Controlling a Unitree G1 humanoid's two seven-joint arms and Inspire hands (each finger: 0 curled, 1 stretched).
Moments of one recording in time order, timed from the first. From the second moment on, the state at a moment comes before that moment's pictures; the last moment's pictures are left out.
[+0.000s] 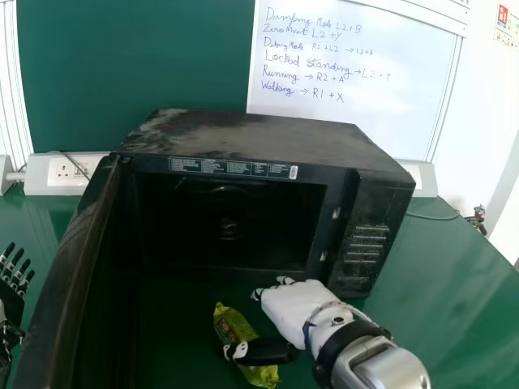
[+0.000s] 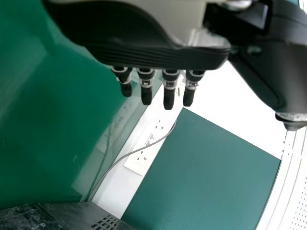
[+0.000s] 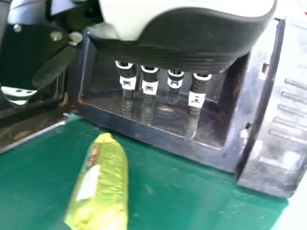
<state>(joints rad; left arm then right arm) 0.13 0.29 0.70 -0.17 -0.69 0.40 -0.09 -0.29 -0.36 0.37 -0.87 -1.39 0.23 1.41</state>
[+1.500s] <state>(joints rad) 0.13 0.30 0.70 -0.18 -0.72 0.41 -0.07 -0.21 -0.28 0.35 -0.73 -1.37 0.01 1.37</state>
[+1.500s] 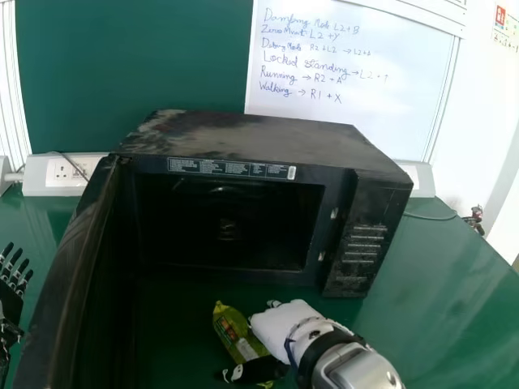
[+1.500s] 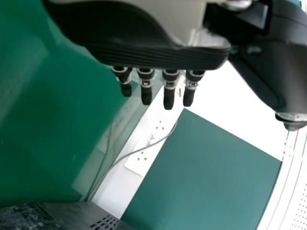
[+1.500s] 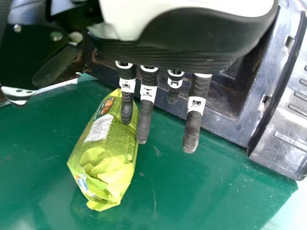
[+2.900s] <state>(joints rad) 0.14 0.30 0.70 -0.19 -0.73 0.43 -0.05 -0.21 -0.31 0.32 -0.64 -1.46 0.02 1.35</state>
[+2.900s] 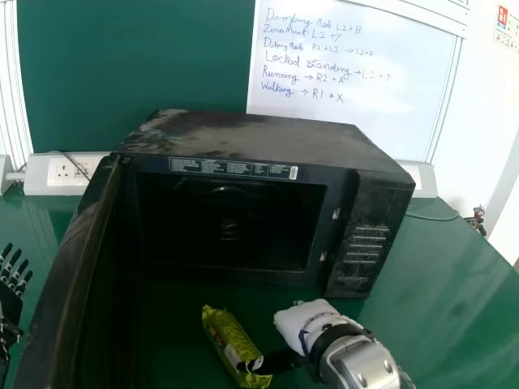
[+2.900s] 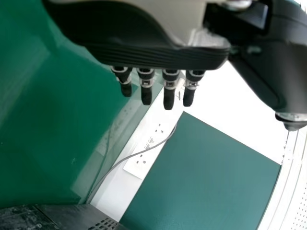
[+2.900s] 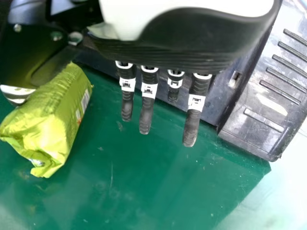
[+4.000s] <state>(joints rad) 0.15 0.30 0.70 -0.24 -0.73 0.44 0.00 -0.13 -0.16 0.40 -0.65 -1.56 0.04 1.24</state>
